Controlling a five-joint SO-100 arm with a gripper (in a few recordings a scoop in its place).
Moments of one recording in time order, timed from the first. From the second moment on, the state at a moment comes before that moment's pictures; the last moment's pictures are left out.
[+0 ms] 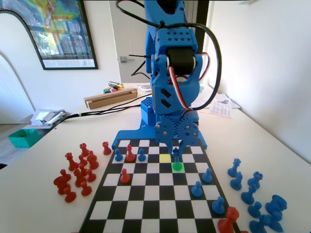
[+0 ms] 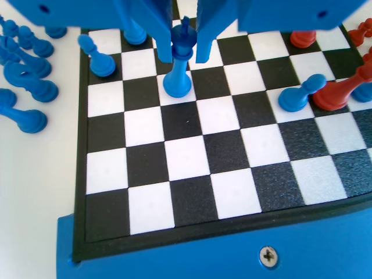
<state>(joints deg) -6.9 91.1 130.5 40.7 -73.7</state>
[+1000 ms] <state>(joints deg) -4.0 119.8 113.7 75.7 -80.2</state>
